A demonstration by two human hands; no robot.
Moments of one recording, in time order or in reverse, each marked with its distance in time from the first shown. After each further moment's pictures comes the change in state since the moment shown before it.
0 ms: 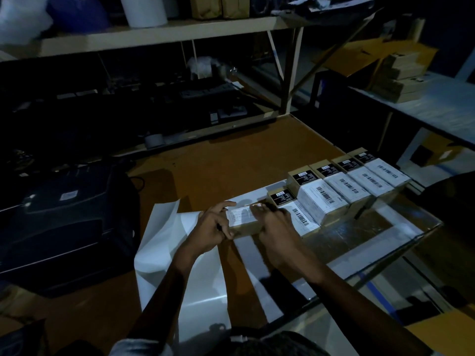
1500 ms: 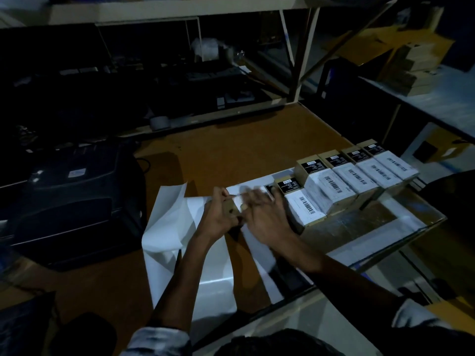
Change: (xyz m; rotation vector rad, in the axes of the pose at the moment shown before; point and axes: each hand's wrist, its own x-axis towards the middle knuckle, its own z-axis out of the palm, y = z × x) left_hand -0.015 0.037 0.010 -0.146 0.214 -0.274; right_hand 0.010 -0.022 0.030 -0.367 0.095 -0.156
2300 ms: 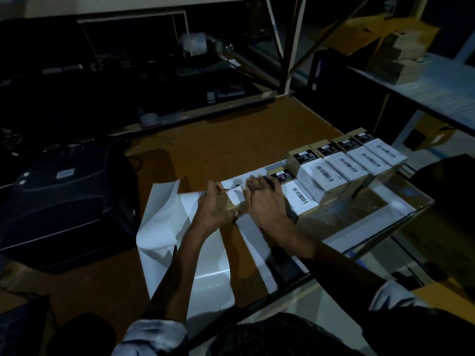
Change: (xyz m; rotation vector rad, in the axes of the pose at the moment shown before) left_hand 0.006 -0.004 0.000 0.061 -0.018 -0.013; right_hand 0.011 0.011 0.006 -0.074 0.031 0.135
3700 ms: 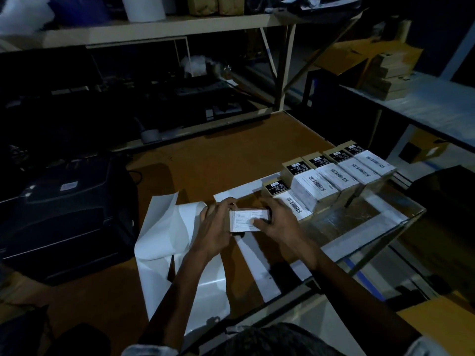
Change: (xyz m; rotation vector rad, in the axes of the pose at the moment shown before) left_hand -0.028 0.006 0.015 0.317 0.033 0.193; right_hand -0.042 0.042 -0.003 0.754 -0.033 0.180
